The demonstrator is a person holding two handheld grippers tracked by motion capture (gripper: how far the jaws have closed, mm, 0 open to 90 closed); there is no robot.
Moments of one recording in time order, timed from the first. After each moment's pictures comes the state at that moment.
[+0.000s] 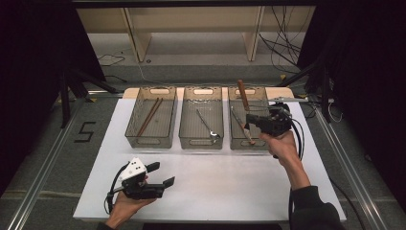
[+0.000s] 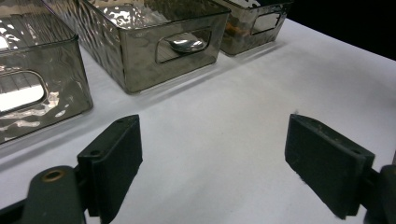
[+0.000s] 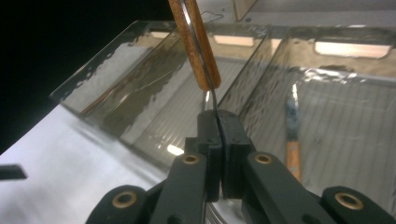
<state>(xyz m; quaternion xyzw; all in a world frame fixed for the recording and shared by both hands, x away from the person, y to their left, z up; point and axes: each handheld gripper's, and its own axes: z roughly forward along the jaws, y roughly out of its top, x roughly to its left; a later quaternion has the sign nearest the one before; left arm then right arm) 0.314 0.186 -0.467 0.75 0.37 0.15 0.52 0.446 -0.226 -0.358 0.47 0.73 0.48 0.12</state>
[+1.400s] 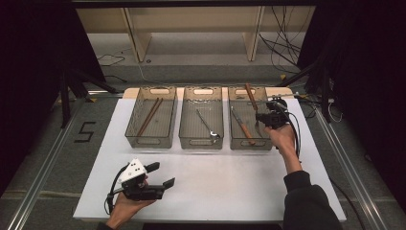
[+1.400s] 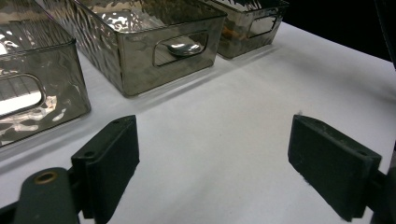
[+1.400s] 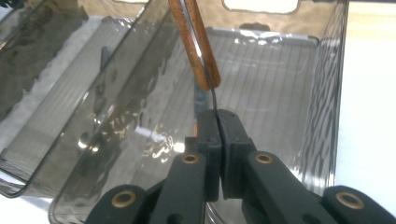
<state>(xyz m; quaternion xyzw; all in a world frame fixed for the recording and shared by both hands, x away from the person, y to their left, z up) 0.312 0.187 -0.469 0.75 0.36 0.15 0.53 0.505 -0.244 -0.398 0.55 0.73 0.36 0.16</state>
